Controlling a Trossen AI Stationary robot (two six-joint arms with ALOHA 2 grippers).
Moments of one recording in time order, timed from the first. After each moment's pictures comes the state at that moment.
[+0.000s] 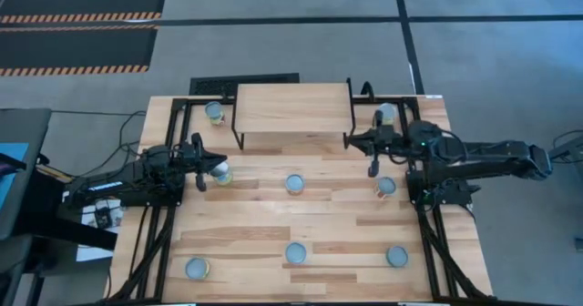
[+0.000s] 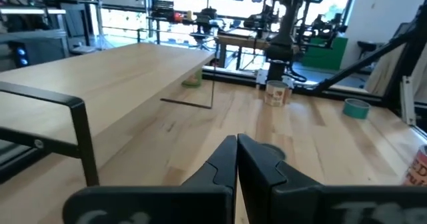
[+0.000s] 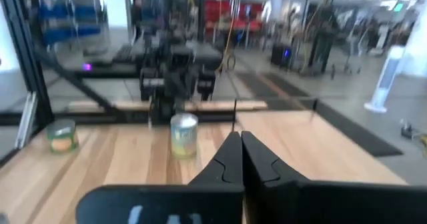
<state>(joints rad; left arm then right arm) 0.23 0.01 0.05 -0.10 0.02 -0.10 -0.14 0.74 0.54 0.19 0.03 -0.07</state>
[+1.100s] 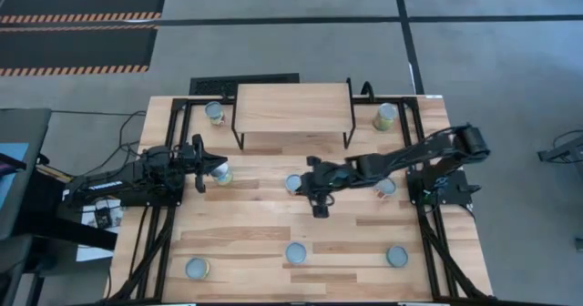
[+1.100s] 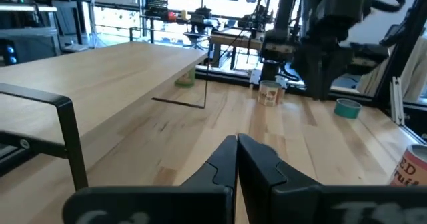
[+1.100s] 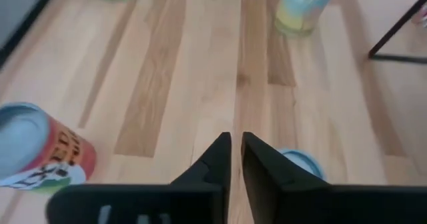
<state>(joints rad) 0.21 0.01 0.05 -0.10 0.02 -0.11 0.14 1.62 1.06 -0.11 0.06 0.01</state>
